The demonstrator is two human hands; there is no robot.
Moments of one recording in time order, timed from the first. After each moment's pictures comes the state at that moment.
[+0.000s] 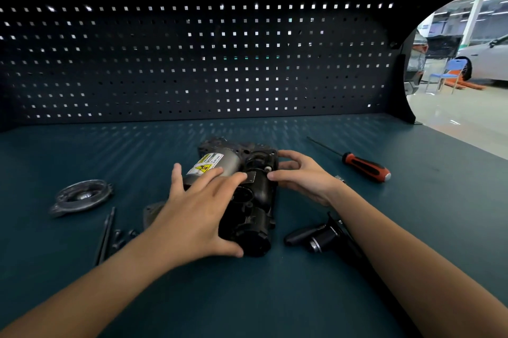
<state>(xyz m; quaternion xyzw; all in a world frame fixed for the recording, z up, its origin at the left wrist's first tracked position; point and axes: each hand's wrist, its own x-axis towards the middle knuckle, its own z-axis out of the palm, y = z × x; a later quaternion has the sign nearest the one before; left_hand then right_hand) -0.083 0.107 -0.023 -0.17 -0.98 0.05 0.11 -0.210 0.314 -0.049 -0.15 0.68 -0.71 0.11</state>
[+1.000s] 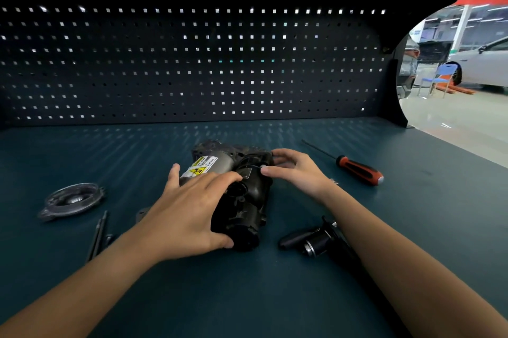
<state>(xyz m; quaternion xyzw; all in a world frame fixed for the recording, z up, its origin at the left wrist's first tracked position) -0.094 0.100 -0.019 -0.20 -0.97 -0.02 0.13 -0.210 0.316 -0.042 -0.19 0.77 -0.61 -0.01</state>
